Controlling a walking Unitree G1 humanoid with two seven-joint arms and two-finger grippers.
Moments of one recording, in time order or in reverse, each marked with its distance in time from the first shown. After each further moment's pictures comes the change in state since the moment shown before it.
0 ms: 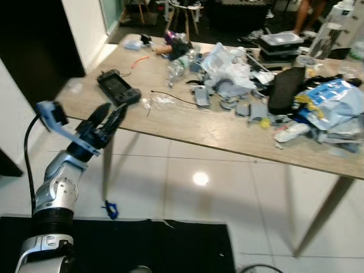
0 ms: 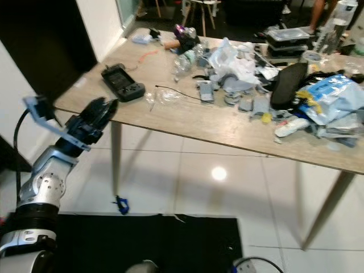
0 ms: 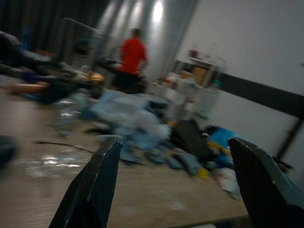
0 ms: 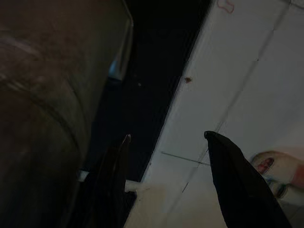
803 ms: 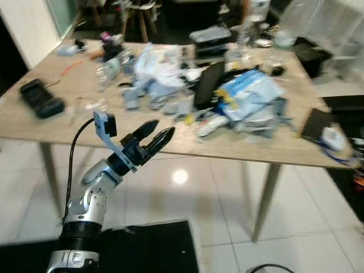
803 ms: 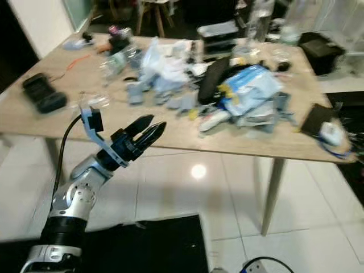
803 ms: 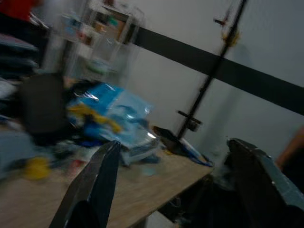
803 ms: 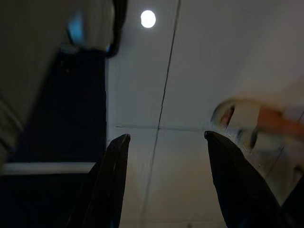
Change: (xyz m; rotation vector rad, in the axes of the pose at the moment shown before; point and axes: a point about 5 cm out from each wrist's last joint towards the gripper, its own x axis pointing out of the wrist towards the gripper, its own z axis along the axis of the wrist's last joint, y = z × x) left arm 0.013 -0.033 -0.033 -0.092 0.102 -0.066; right arm -0.002 -0.013 -0.009 -0.043 0.054 -0.051
